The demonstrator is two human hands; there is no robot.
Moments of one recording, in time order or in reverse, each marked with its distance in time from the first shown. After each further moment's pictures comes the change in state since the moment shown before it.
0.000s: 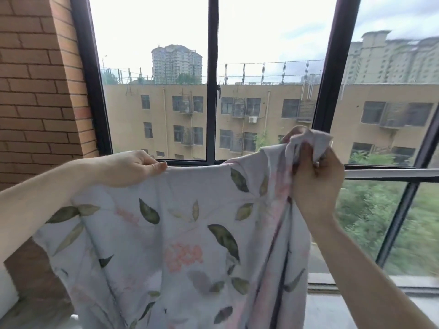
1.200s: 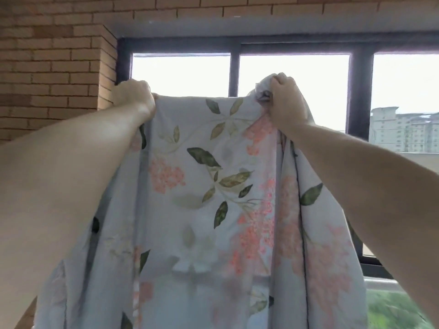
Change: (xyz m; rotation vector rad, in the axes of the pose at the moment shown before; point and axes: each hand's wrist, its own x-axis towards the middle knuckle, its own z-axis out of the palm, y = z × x) left_hand 0.175 0.060 -0.273 0.578 1.181 -0.475; right_hand 0.373 -0.041 0.223 -0.695 -0.191 -0.843
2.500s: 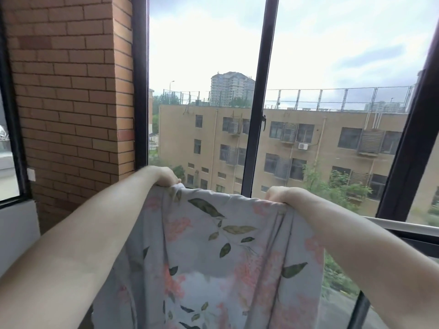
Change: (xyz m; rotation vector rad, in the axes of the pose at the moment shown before) left_hand -0.188 -0.023 0.196 0.127 -1.249 0.058; right_hand -0.259 -0.050 0.162 0.109 -1.552 0.255
